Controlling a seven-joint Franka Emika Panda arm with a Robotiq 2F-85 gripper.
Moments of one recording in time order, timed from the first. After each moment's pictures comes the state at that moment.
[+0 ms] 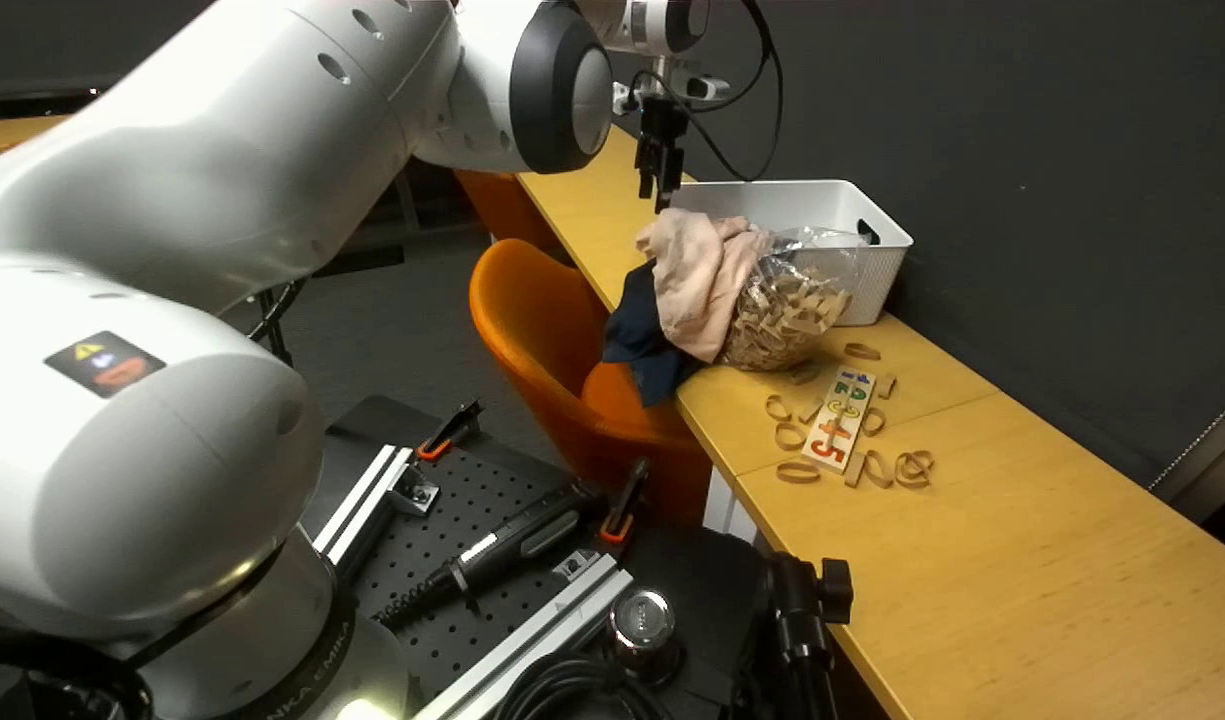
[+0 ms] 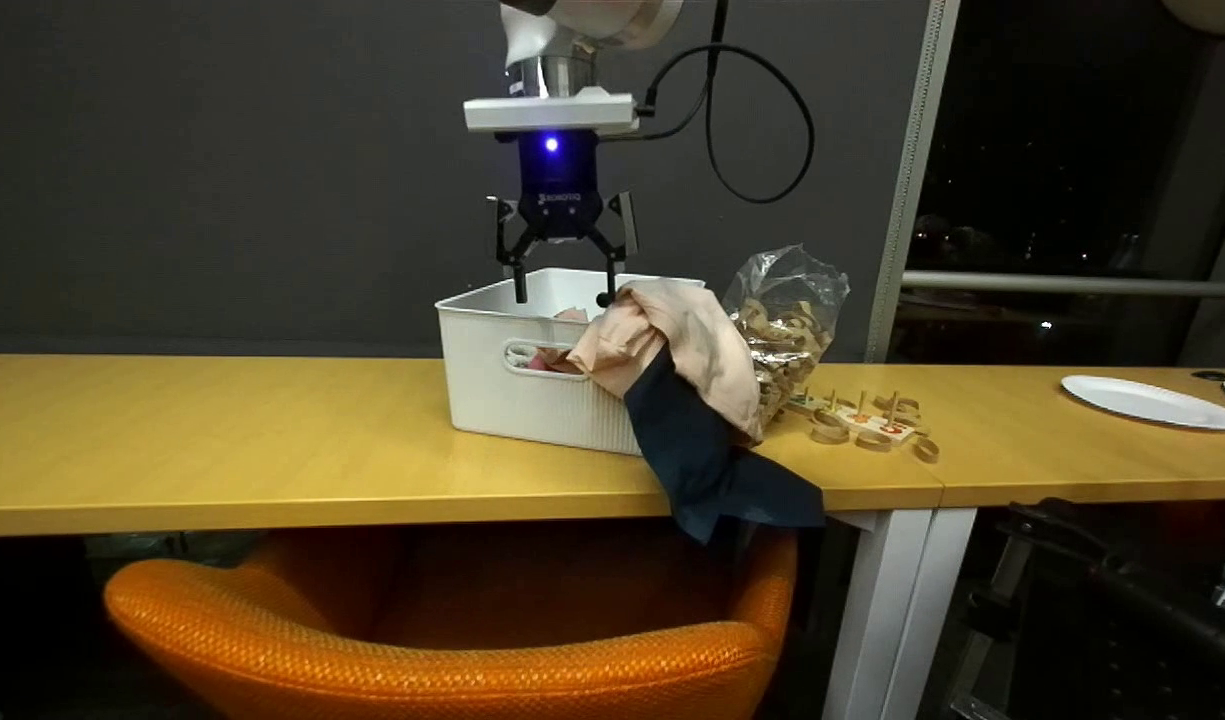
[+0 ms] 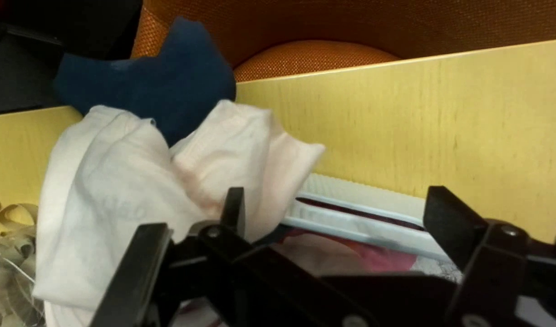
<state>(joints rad) 0.10 1.15 -0.07 -0.56 0.08 1.57 0.90</state>
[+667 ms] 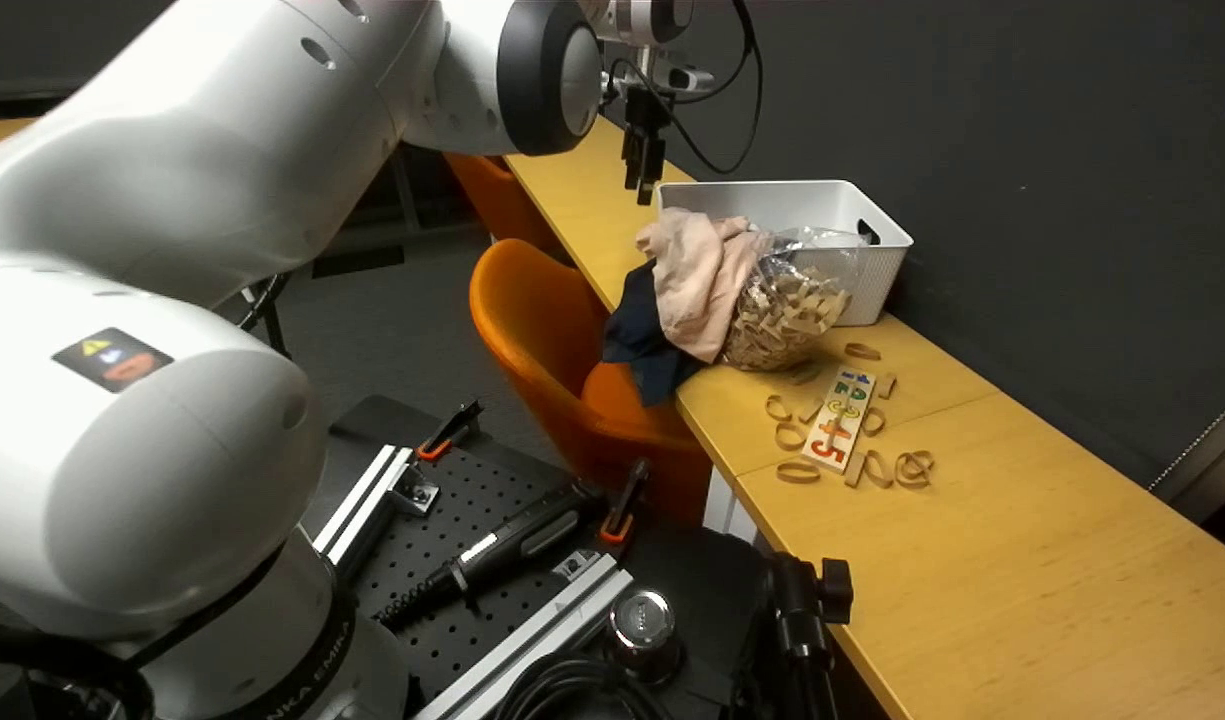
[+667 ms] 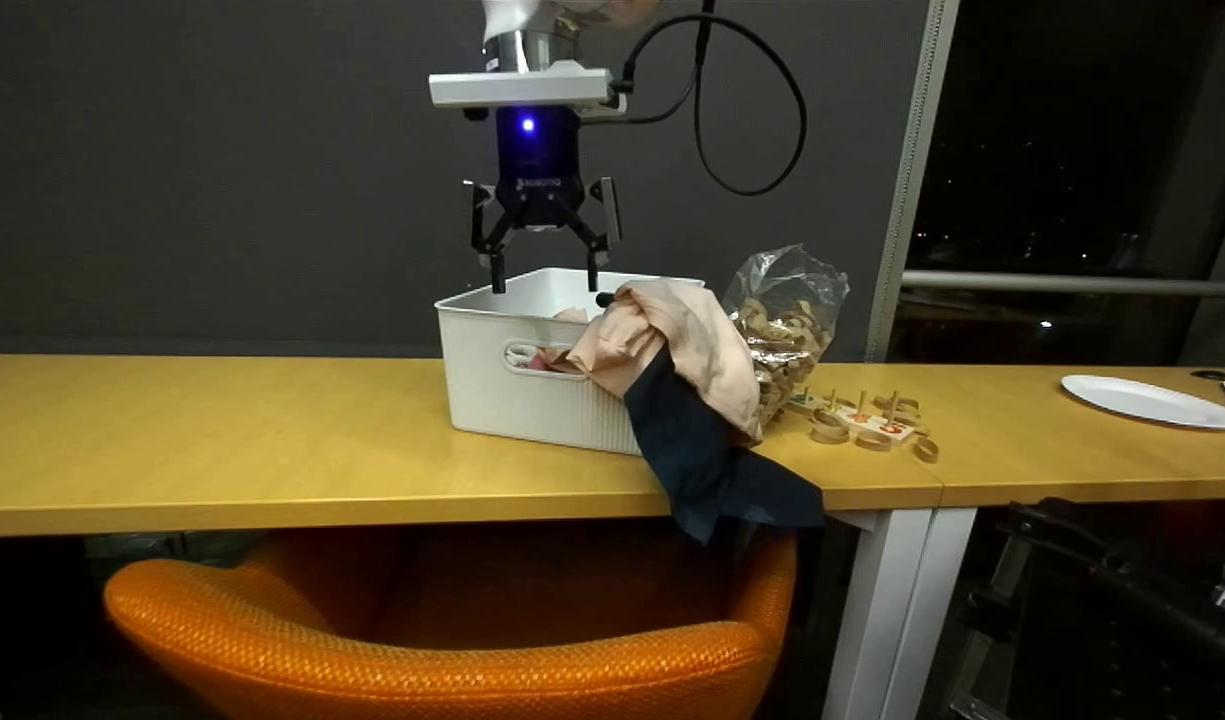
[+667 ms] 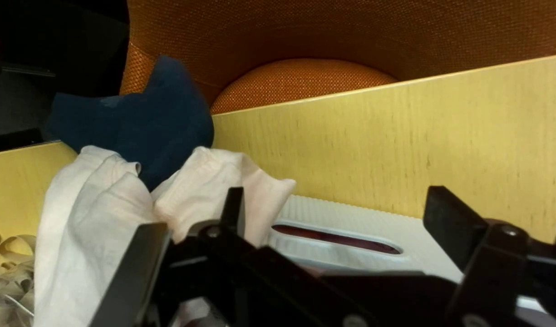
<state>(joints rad) 0.12 1.11 -0.05 -0.61 0.10 1.58 0.97</state>
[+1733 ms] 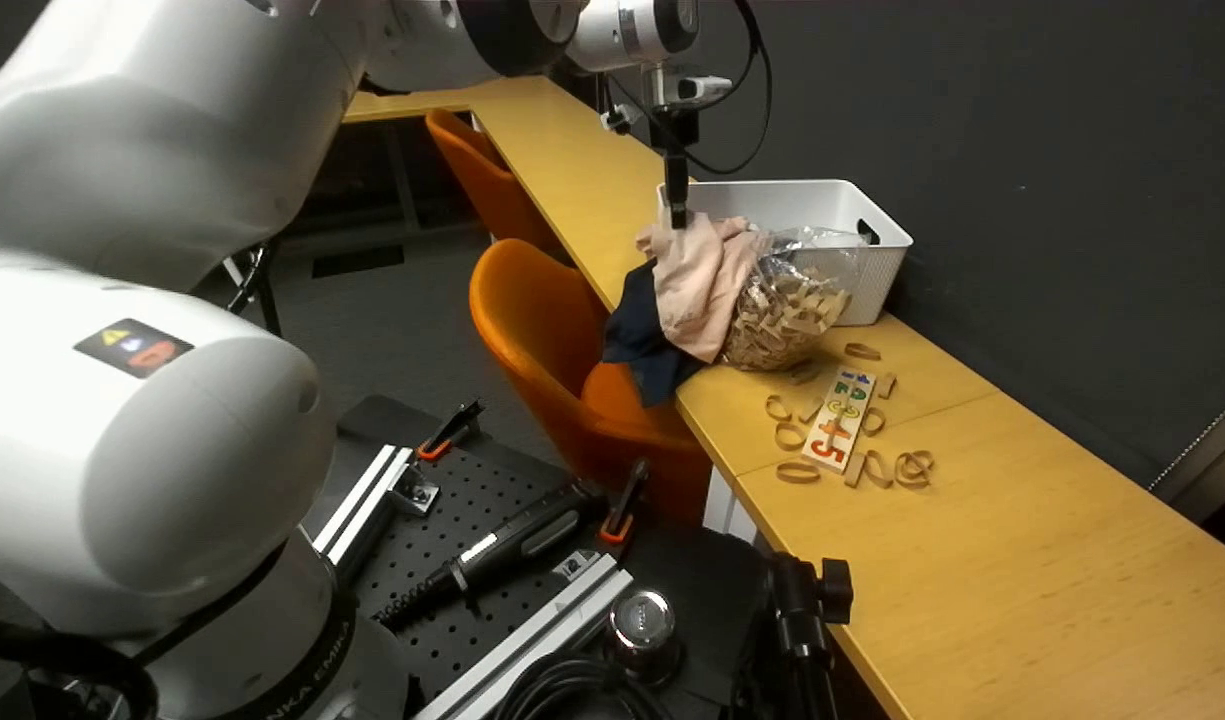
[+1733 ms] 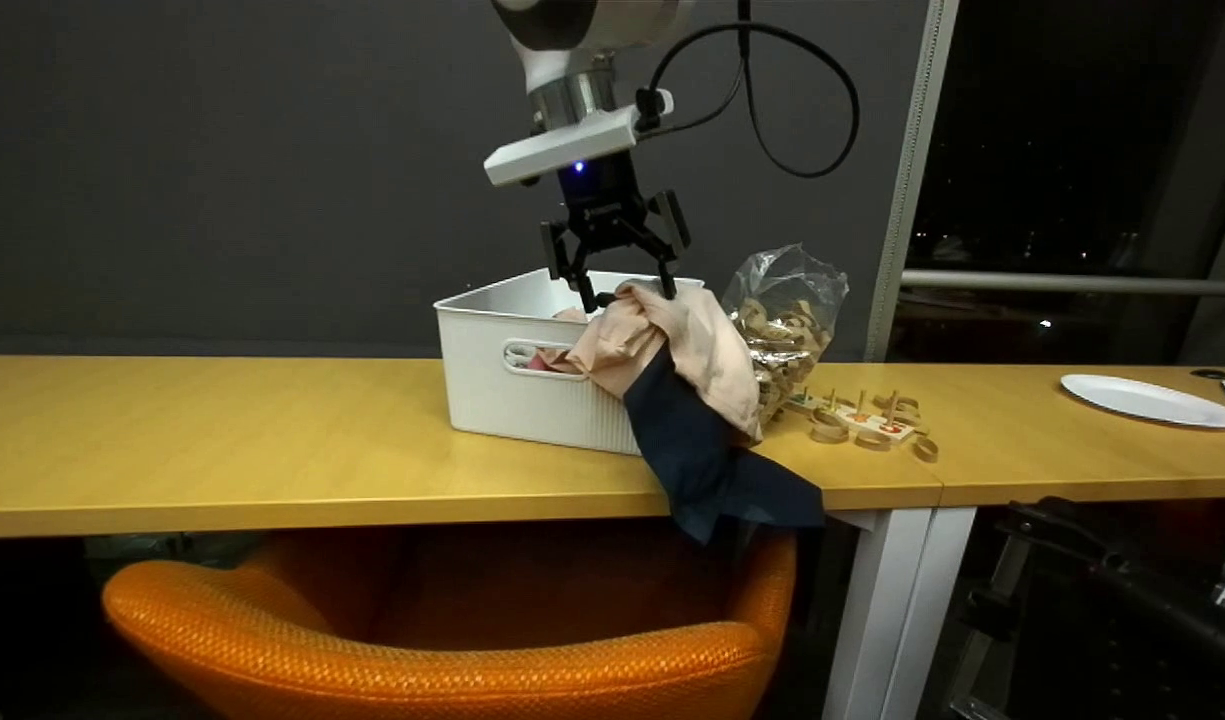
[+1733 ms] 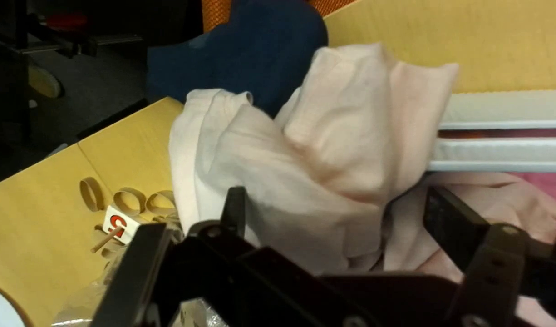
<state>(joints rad) 0.19 0.95 -0.21 -0.96 -0.06 1.68 1.22</state>
